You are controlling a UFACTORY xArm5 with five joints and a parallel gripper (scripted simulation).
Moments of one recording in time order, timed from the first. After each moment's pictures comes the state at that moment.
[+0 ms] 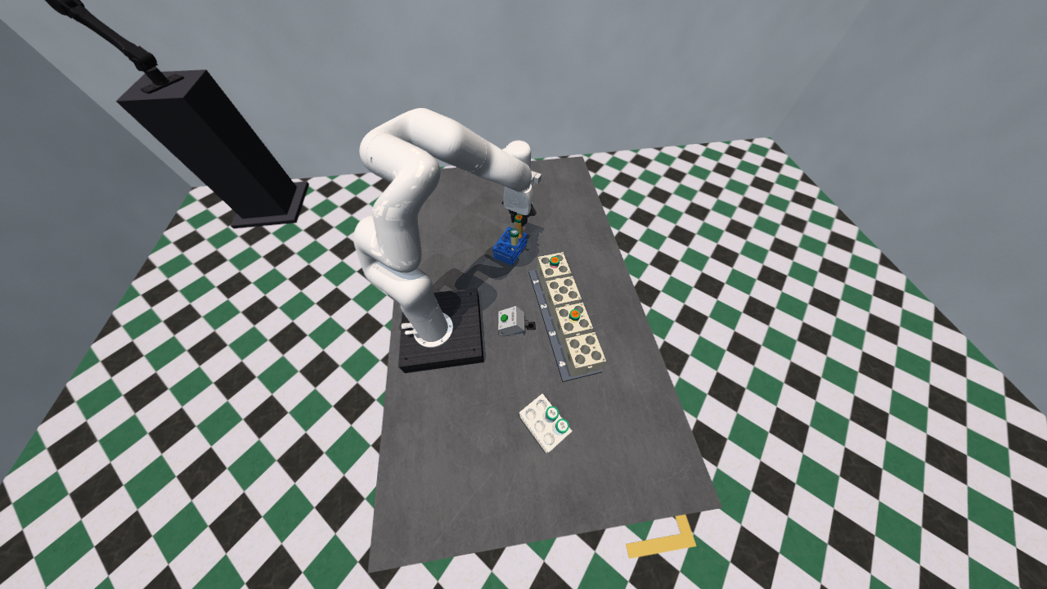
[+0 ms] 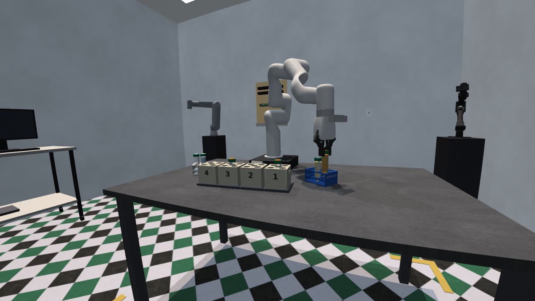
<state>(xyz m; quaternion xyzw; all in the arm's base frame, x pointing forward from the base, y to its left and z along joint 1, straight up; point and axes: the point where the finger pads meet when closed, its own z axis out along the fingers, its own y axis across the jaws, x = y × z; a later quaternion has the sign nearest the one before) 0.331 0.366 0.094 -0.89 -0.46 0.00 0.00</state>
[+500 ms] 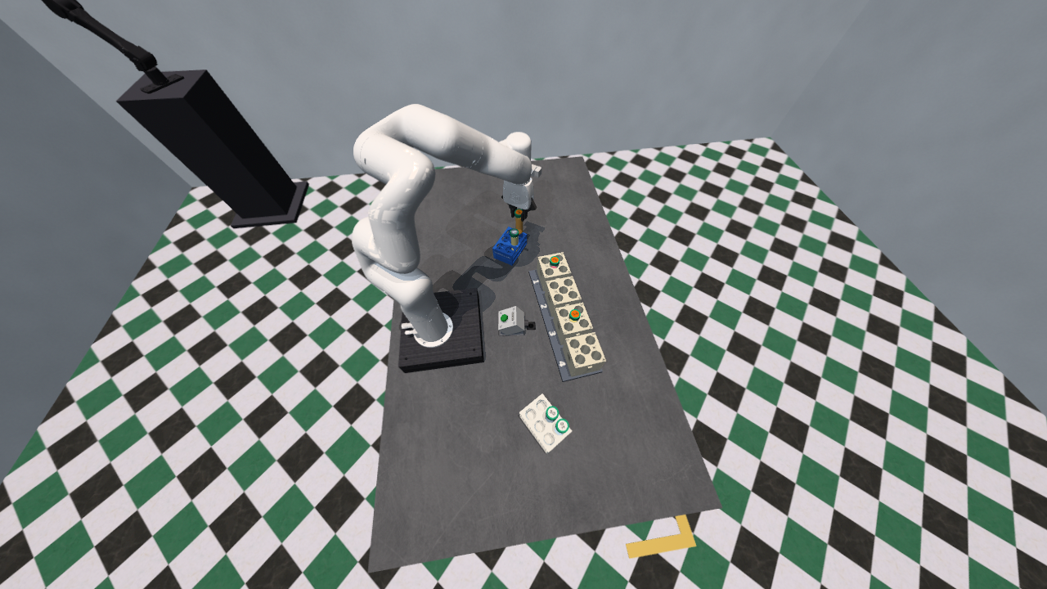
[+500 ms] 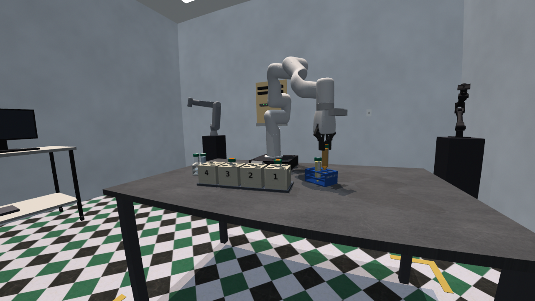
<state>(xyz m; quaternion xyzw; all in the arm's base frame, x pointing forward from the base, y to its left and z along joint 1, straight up) 0.331 0.366 0.119 -0.89 -0.46 0.00 0.00</state>
